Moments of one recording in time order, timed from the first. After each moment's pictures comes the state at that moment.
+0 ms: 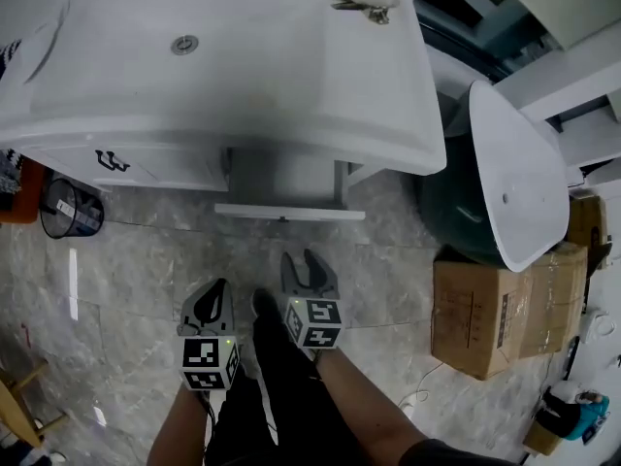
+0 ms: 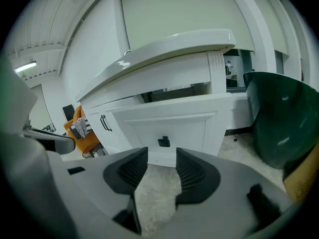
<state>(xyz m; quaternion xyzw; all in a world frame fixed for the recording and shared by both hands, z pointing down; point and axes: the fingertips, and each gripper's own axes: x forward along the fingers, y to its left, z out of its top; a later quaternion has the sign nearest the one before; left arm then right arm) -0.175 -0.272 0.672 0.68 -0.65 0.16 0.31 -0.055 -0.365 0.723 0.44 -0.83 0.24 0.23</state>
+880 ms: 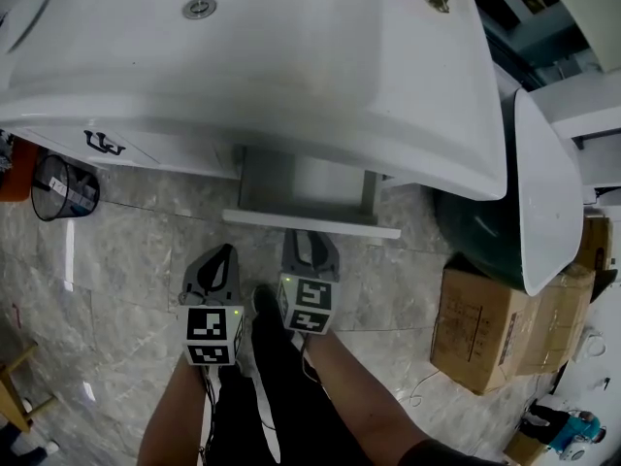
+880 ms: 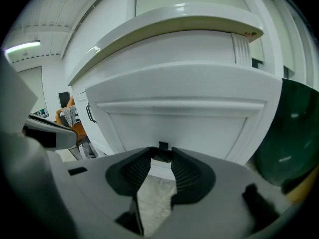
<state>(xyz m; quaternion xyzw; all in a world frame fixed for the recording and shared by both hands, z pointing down) -0.208 -0.346 0.739 0.67 -0.66 0.17 0.30 -0.103 -0.431 0.781 0.45 -0.83 0.17 0.26</state>
